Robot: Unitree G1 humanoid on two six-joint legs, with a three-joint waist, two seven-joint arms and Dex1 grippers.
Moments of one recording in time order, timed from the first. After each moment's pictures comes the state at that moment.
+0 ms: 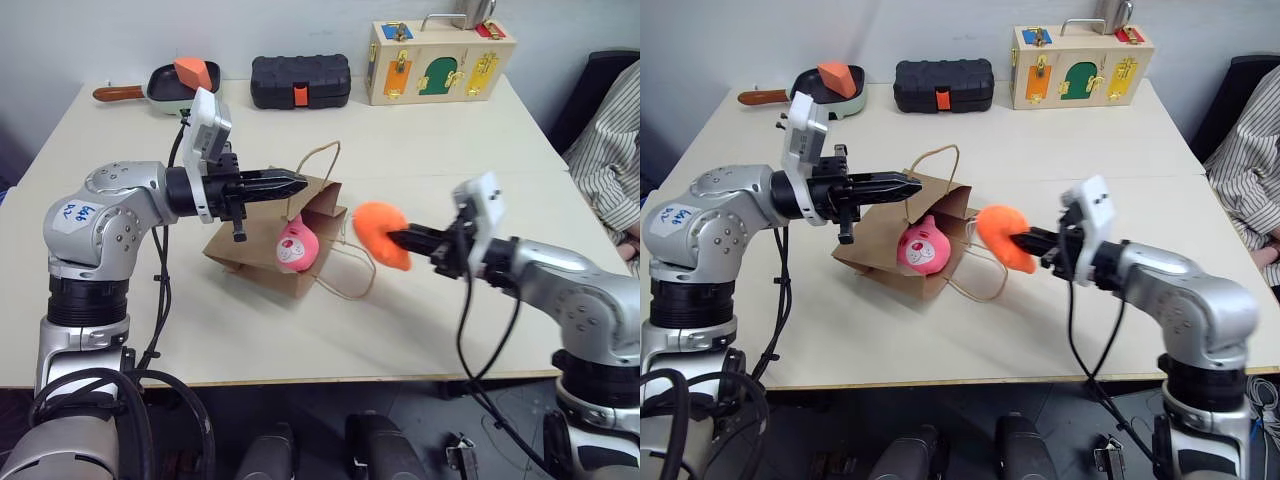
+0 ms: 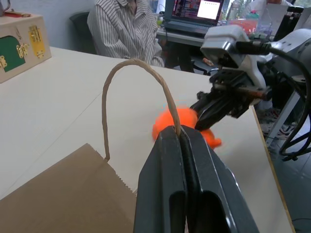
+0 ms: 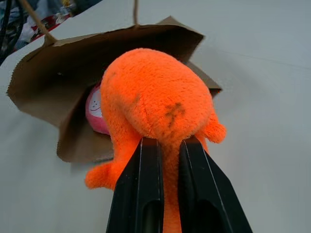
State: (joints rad) left arm -0.86 0.65 0.05 -0.02 -0.63 0.79 -1.02; right arm -0.55 -0.53 -0.09 -0.34 0.65 1.05 0.59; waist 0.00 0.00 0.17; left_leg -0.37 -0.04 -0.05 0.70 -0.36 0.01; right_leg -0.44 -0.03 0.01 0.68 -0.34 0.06
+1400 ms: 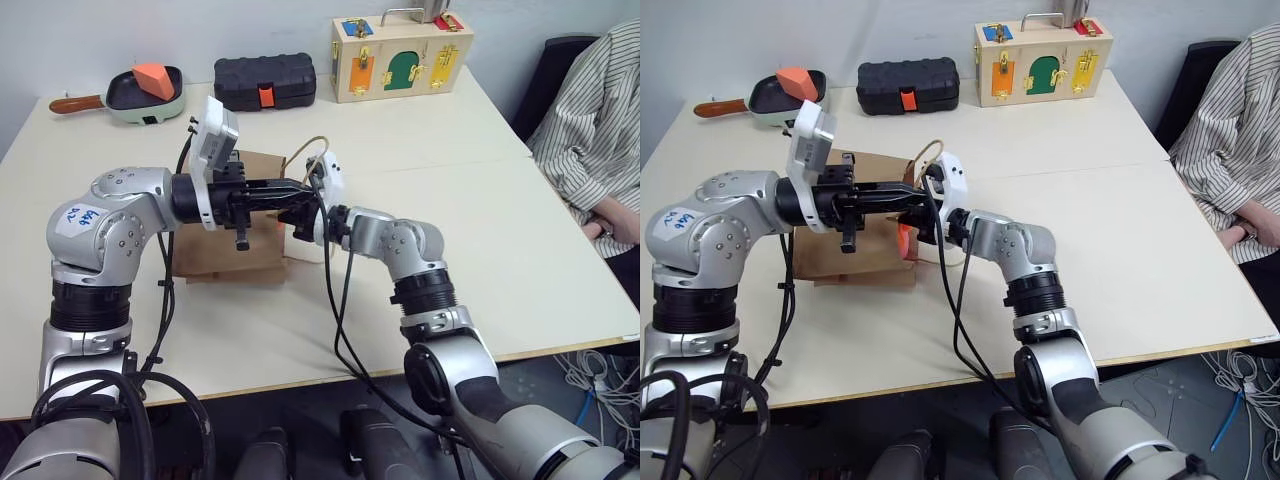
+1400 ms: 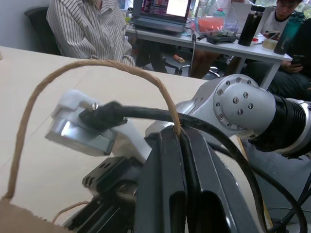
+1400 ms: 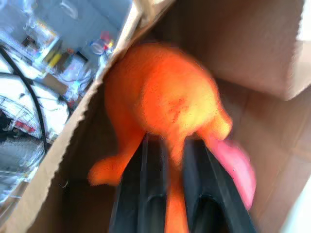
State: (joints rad) left arm -0.83 0.64 0.05 -0.07 -0.64 0.83 -1.02; right arm -1.00 0.12 -0.03 0.51 0.46 0.76 0.47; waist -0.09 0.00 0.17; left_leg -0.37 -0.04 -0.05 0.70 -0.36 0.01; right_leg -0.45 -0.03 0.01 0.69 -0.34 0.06
